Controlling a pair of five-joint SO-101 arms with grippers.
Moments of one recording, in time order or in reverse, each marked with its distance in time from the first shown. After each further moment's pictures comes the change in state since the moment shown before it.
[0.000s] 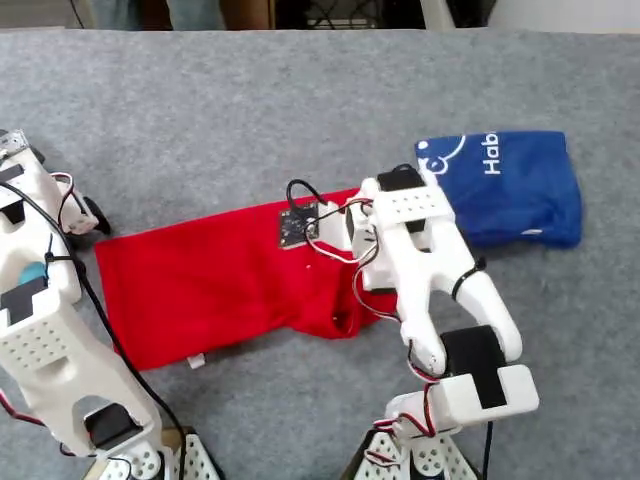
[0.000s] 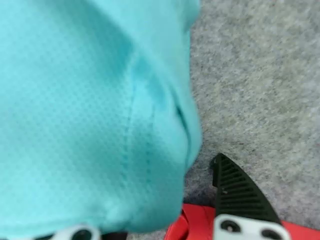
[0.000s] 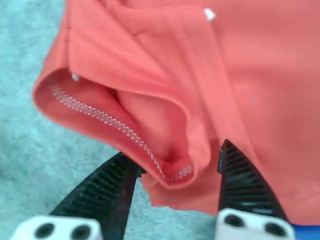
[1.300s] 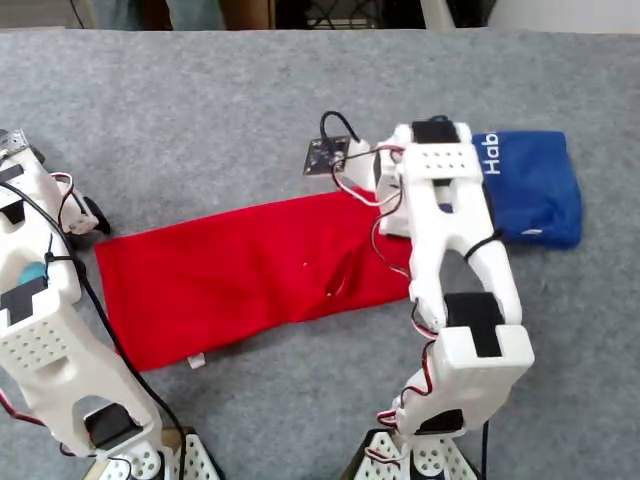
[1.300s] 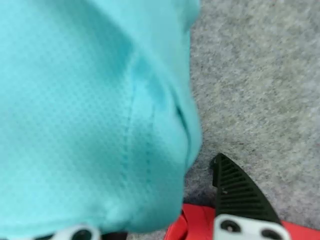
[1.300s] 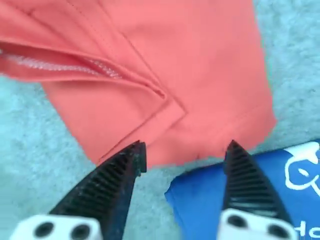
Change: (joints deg) left arm 0.0 0.0 0.0 0.0 0.0; right arm 7.6 11.5 -26.6 10.9 -5.1
